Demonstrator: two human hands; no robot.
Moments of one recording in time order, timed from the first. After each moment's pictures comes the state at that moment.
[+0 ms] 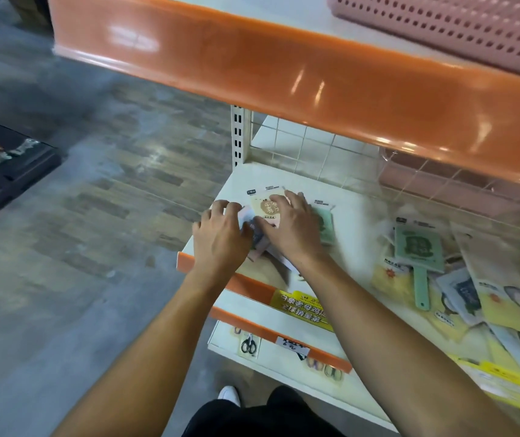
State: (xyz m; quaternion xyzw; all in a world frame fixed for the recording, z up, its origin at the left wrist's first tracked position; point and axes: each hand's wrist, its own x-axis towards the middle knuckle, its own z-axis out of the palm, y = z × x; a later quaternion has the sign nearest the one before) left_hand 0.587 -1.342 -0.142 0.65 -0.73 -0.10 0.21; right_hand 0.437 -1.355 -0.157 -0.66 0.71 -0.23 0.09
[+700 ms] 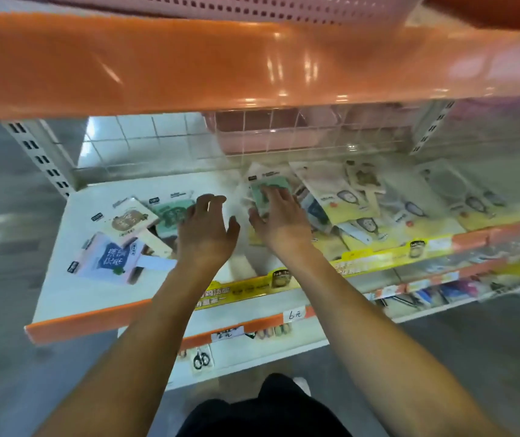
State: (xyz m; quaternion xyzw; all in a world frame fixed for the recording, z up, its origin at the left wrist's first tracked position) left_hand 0.424 -1.298 -0.137 0.41 -0.87 -0.17 0.19; right_hand 0.298 -1.218 -0.121 -0.43 0.87 -0.24 0.04
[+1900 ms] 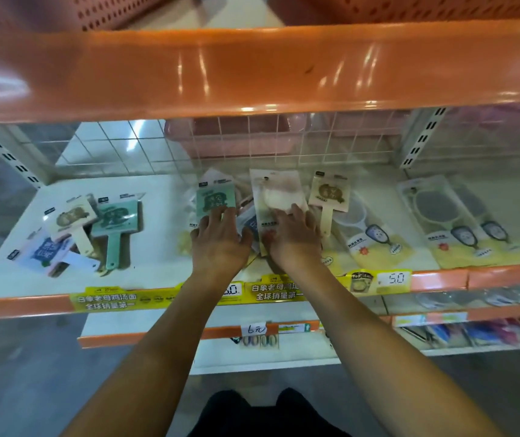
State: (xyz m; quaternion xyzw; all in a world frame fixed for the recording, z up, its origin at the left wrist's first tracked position) left_hand 0.267 -1.189 -0.134 0.51 -0.84 -0.13 0.15; right_hand 0.130 -1.136 -0.157 -0.46 0.87 -0.15 0.13
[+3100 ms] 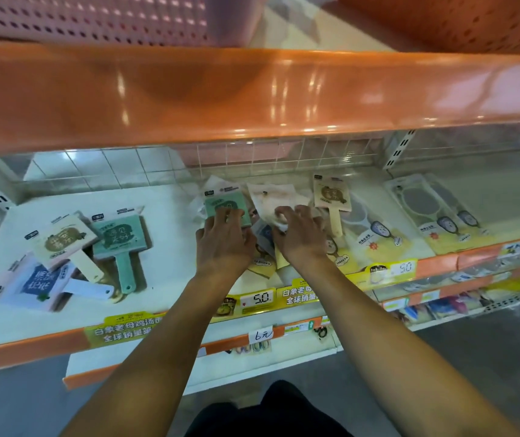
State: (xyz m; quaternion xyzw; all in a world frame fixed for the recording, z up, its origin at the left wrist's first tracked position) left_hand 0.302 -1.240 -0.136 0.43 -0.87 -0.19 0.14; right_hand 0.165 -1.167 -0.149 -0.38 0.91 -0.15 0.07
